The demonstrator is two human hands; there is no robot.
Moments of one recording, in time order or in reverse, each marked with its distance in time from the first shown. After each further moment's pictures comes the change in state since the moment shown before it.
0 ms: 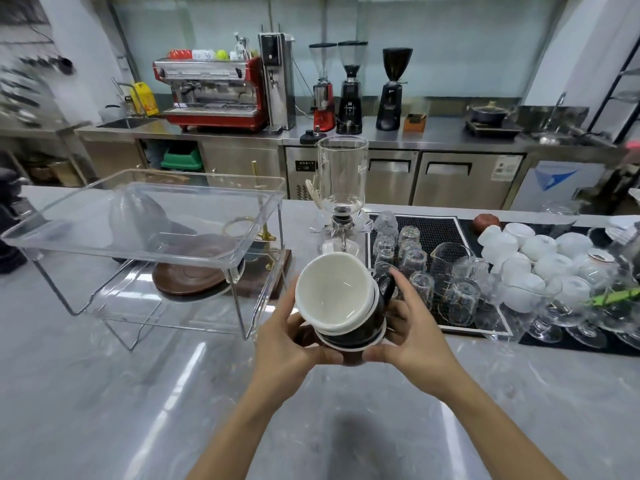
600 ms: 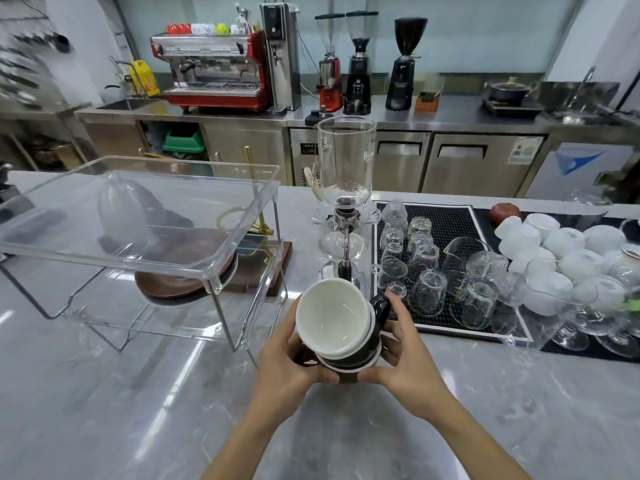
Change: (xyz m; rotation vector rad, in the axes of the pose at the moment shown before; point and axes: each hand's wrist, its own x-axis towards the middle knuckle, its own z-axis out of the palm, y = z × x) left_hand 0.013 -0.070 -0.010 0.070 0.032 -0.060; right_hand 0.016 0.065 0.010 0.038 -0.015 0.111
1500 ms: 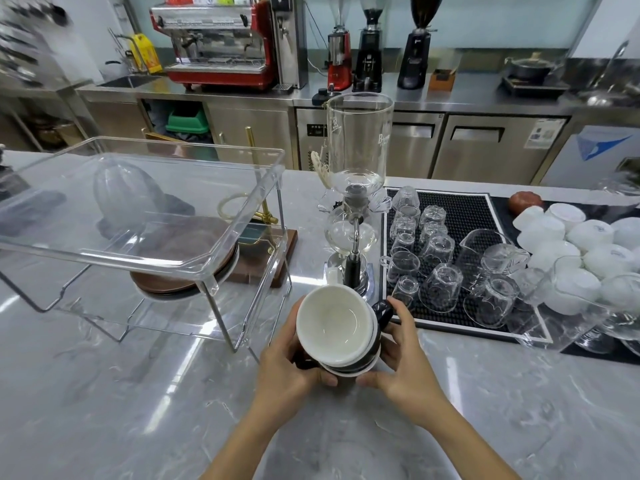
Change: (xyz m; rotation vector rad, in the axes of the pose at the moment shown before) left_hand 0.001 -0.019 -0.008 0.174 0.075 0.017; right_hand 0.013 0.037 0.009 -0.039 -0.035 0.017
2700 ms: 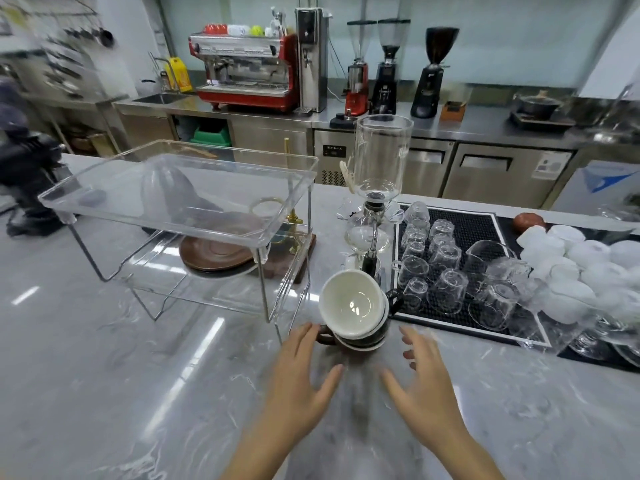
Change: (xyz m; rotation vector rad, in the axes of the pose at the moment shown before) left_hand -0.056 0.009 -0.006 0.669 0.079 0.161; right_hand -0.058 -0.022 0.014 -0.571 0.244 -0.132
